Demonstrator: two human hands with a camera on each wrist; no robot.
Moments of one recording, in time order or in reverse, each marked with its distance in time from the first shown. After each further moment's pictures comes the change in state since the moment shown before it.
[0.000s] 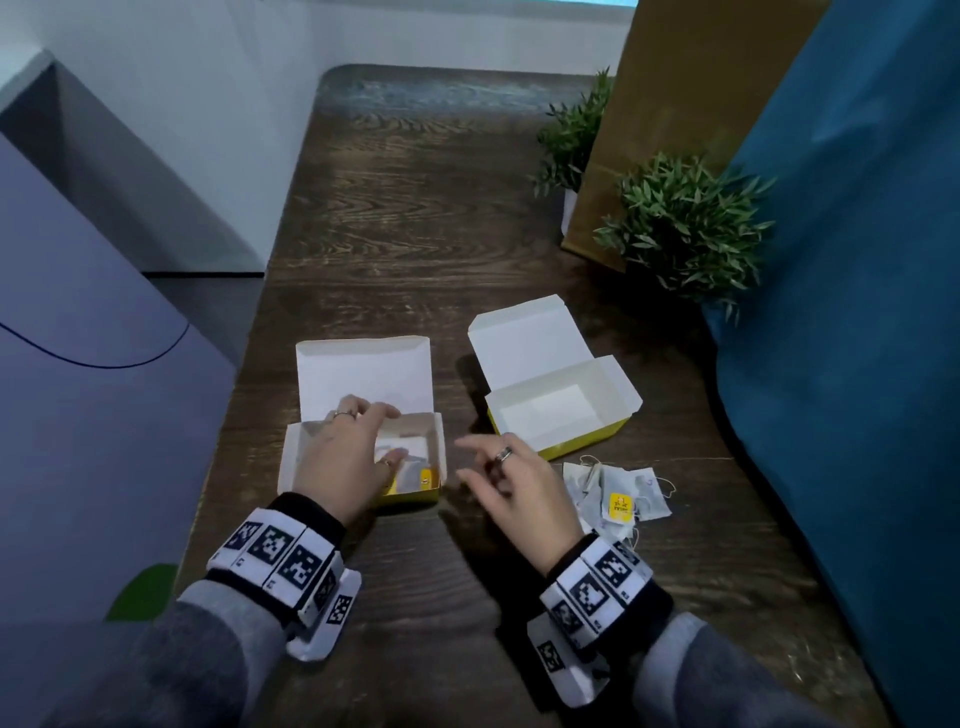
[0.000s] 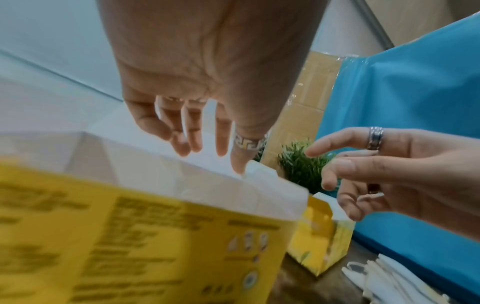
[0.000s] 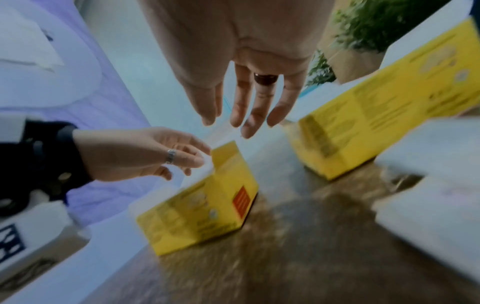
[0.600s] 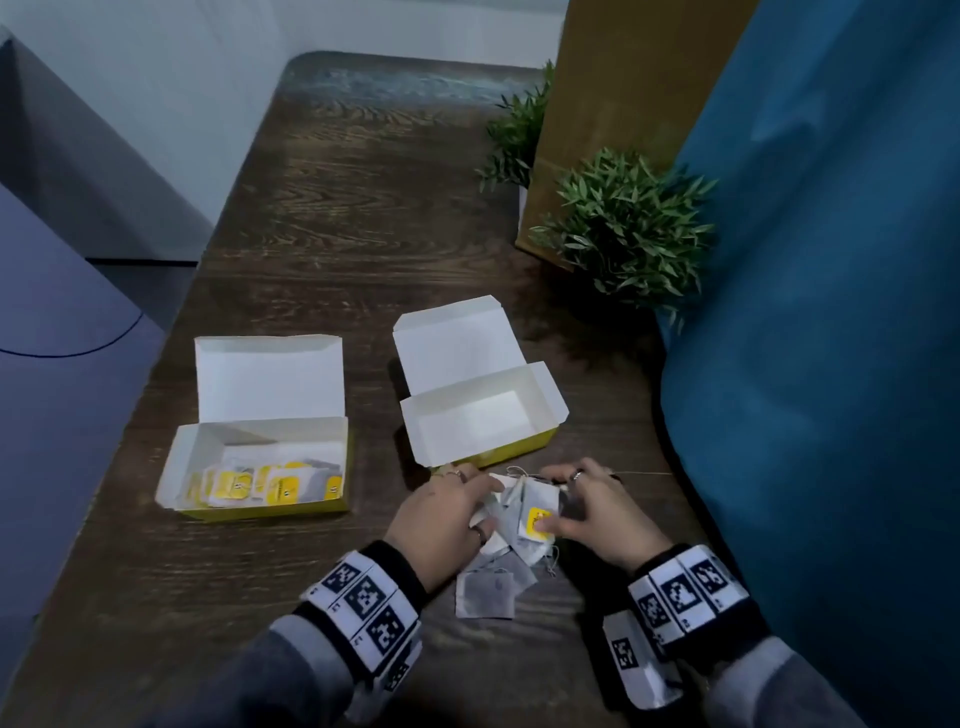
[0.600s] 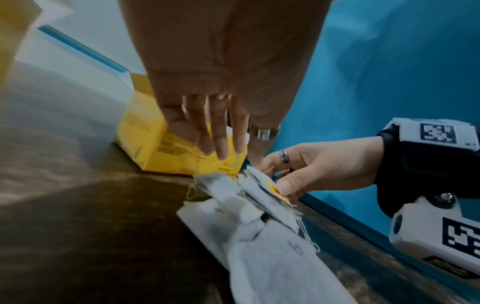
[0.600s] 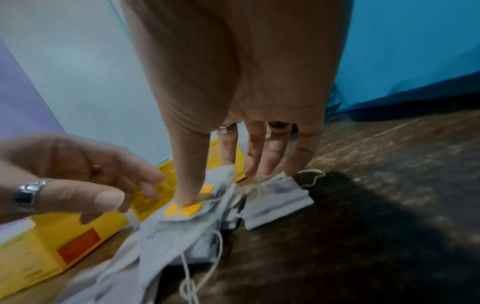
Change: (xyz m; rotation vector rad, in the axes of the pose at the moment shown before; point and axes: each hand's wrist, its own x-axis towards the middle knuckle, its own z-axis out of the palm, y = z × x) left_hand -0.004 0.135 0.104 -0.078 -0.191 0.274; right_hand -0.022 0.136 -0.112 -0.158 -0.417 0.427
